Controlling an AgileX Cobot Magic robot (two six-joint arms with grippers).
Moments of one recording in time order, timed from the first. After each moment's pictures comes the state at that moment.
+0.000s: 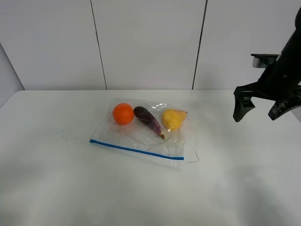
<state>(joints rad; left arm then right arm) -0.04 -0.01 -0.49 0.02 1.05 0.01 0.08 1.61 -1.29 0.11 1.21 -0.10</state>
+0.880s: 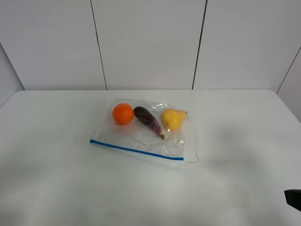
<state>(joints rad) -0.04 -0.01 -0.49 0.02 1.05 0.01 0.08 0.45 -0.50 0.11 1.05 -0.10</state>
